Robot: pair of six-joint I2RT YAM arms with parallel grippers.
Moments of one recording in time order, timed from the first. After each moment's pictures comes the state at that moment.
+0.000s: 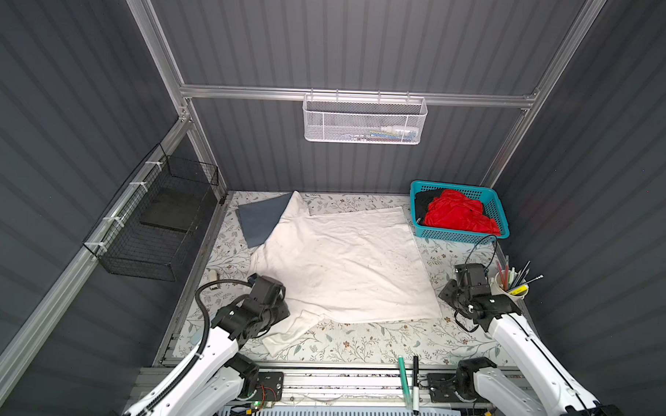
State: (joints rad) left arm -0.51 0.88 0.57 -0.71 -0.04 -0.86; right arm 0.18 0.95 0.64 -0.67 0.17 0.74
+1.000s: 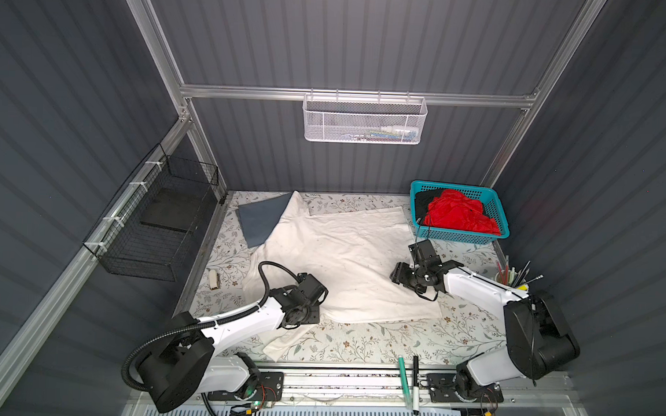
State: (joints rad) left arm -0.80 1.28 0.61 -0.53 -0.10 -0.77; right arm 0.40 1.50 0.81 -0.37 -0.11 0.69
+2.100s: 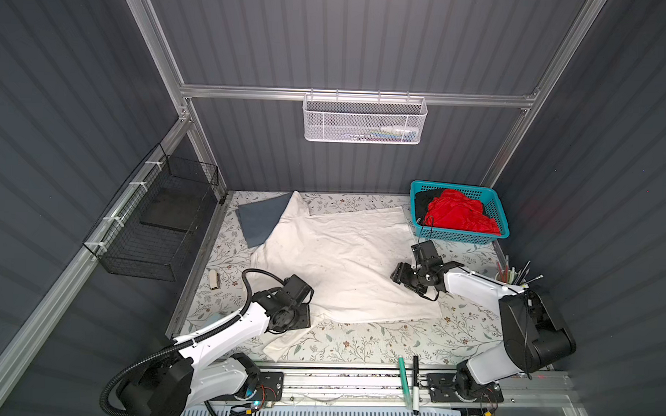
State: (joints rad) left arm -0.68 1.14 0.54 -0.66 -0.01 -0.75; right arm 0.36 1.54 0.79 -0.32 -0.15 0.69
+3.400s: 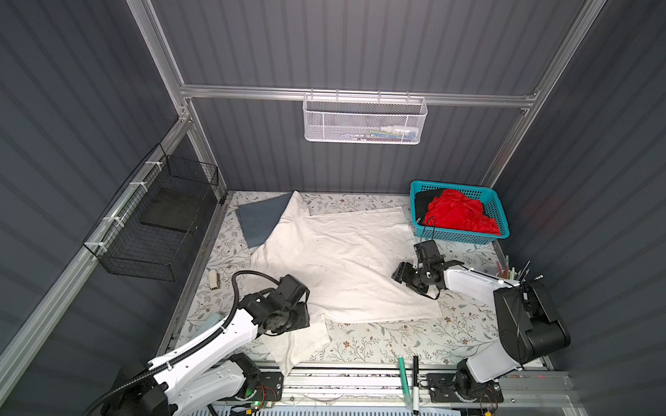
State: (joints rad) left arm -0.72 0.99 0.56 -0.80 -0.01 -0.87; right arm 0.31 1.59 0.80 -0.30 -0.19 0.69
